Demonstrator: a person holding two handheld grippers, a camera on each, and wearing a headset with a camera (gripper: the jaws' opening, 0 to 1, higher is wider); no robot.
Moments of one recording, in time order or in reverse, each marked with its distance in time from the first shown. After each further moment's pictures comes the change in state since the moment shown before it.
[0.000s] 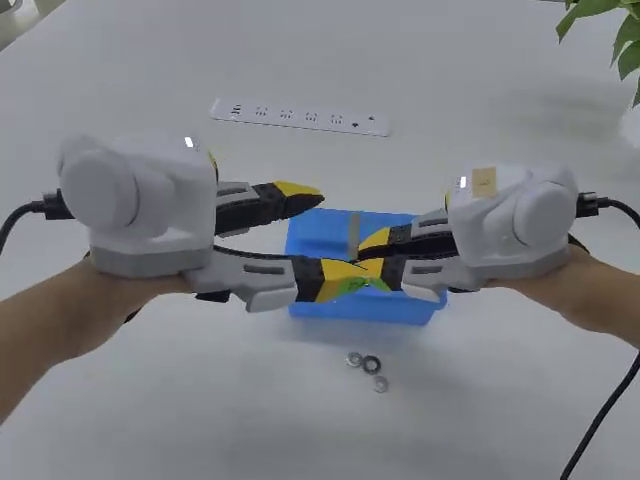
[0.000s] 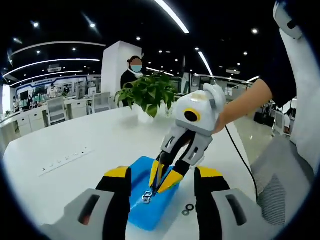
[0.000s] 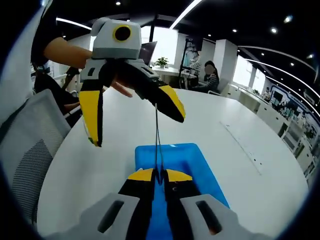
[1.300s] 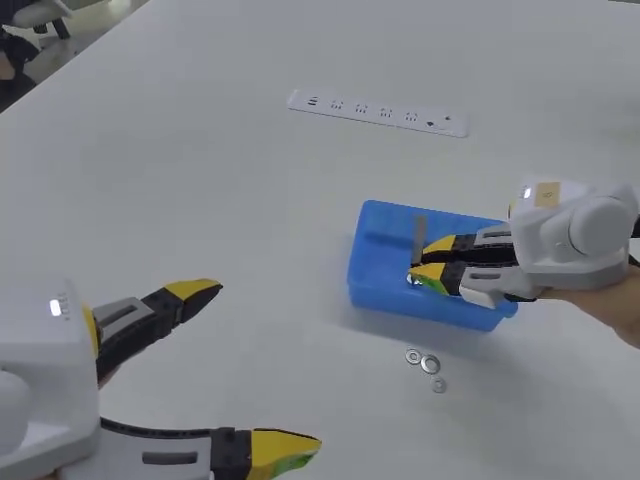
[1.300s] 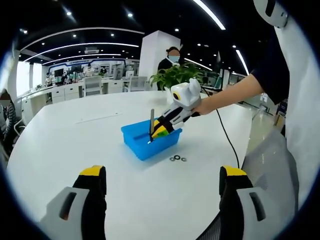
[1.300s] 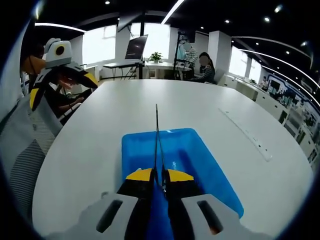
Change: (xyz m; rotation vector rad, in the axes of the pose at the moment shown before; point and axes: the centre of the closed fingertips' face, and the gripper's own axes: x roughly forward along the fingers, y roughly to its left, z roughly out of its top) left arm -0.141 -0.064 -0.072 -0.182 0.092 0.323; right arm 0.025 -0.005 -0.023 0.077 0.035 -0.013
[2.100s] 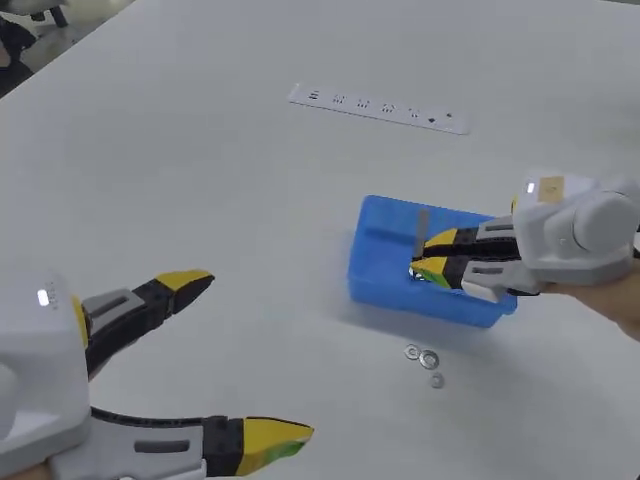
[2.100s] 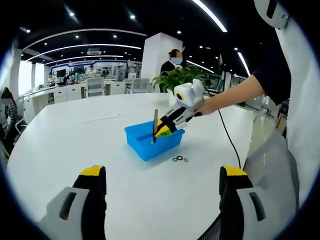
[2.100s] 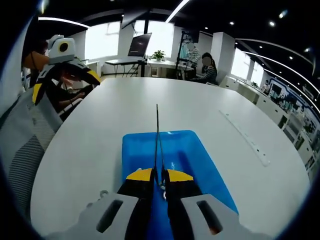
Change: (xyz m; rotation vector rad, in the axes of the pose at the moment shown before) left arm -0.003 0.008 -0.001 -0.012 -0.022 0.019; right arm 0.004 -0.003 0.000 -0.046 0.022 -0.002
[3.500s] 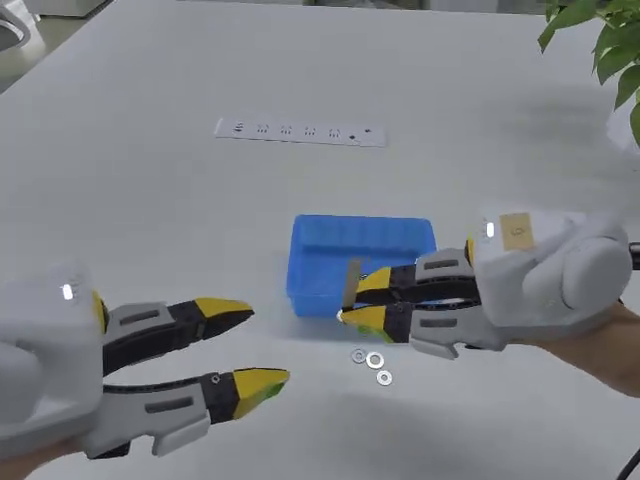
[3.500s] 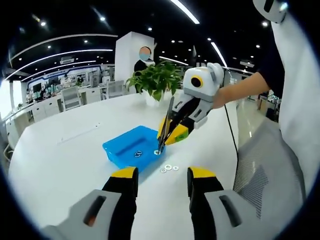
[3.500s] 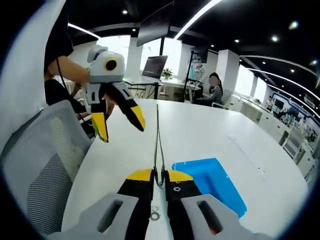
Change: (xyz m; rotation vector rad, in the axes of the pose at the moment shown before) left arm 0.037 -0.024 0.024 0.146 0.022 -0.173; right arm -0.058 0.073 0.056 -0.054 -0.154 0.021
